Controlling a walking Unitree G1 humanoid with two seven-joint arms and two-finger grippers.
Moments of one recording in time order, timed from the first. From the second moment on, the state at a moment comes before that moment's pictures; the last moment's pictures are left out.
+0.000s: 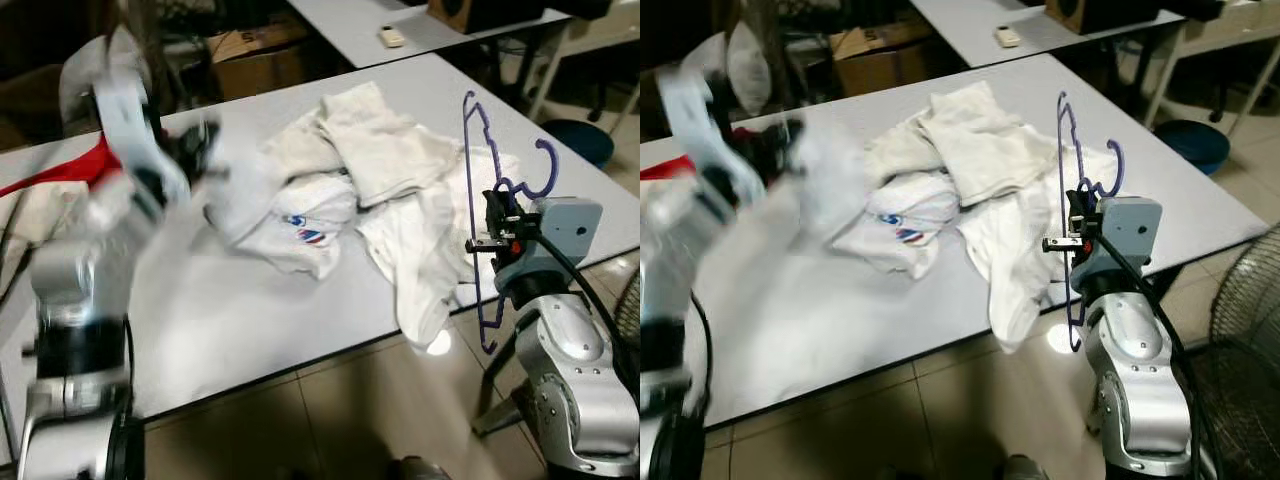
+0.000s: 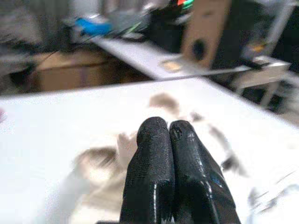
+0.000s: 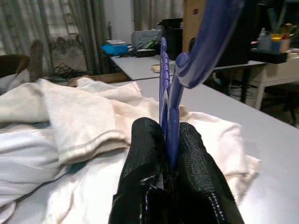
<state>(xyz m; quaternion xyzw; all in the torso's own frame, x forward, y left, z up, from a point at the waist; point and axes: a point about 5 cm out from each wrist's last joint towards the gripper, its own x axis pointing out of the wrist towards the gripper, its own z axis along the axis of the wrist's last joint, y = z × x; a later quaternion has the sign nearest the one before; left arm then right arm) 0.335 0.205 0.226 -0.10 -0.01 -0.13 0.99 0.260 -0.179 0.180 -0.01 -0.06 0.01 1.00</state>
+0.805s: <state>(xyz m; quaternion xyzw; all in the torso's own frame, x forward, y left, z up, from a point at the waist) 0.307 0.262 0.180 0.00 0.06 -0.10 0.99 0.264 -0.151 0.168 -0.01 -0.03 0.10 0.99</state>
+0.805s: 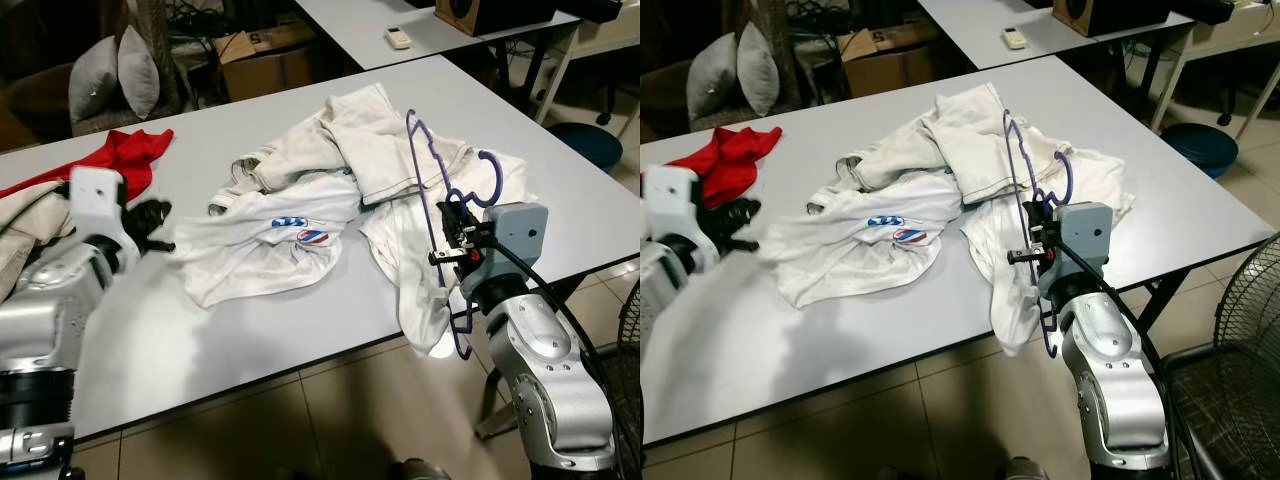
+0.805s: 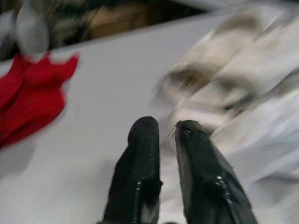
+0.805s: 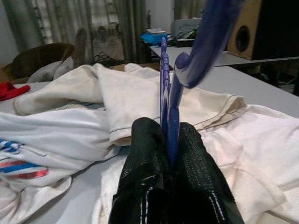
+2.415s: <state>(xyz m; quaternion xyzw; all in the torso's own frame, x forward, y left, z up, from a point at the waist) 0.250 0.156 0.142 -0.03 0.02 -0.16 0.99 0.241 -0.169 0.171 -0.05 0.03 0.16 0.98</state>
